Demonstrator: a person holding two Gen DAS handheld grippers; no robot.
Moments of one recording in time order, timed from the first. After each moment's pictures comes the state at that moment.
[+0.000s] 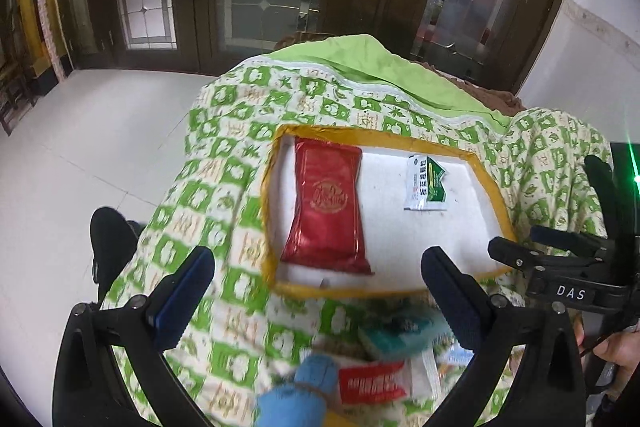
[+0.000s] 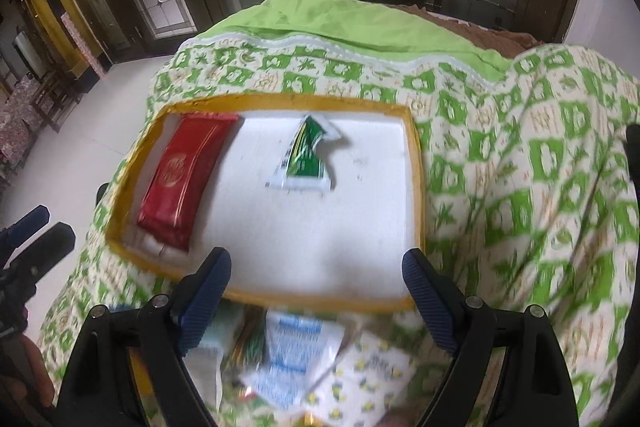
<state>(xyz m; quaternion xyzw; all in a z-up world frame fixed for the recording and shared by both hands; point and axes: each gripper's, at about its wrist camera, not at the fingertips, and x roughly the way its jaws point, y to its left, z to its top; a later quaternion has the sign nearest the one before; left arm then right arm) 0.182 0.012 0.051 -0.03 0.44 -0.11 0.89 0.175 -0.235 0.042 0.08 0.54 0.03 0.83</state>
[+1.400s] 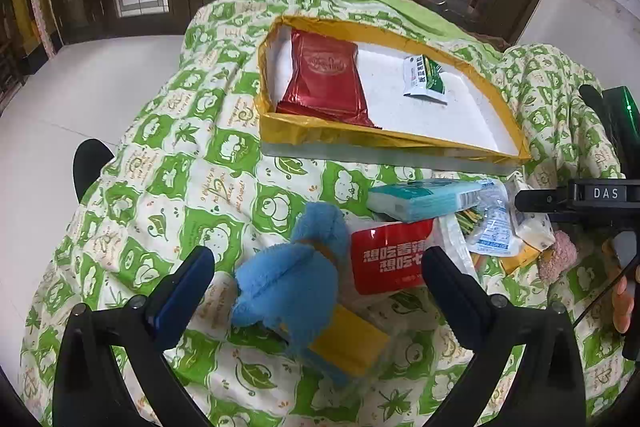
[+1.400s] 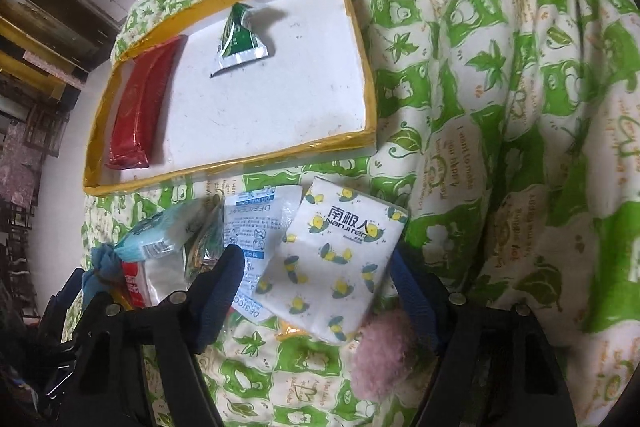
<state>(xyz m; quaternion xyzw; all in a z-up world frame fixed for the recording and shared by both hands) 0.116 0.019 -0.029 -0.02 0.49 -0.13 0.86 0.121 -0.268 -0.016 0.20 0.64 0.00 0.75</state>
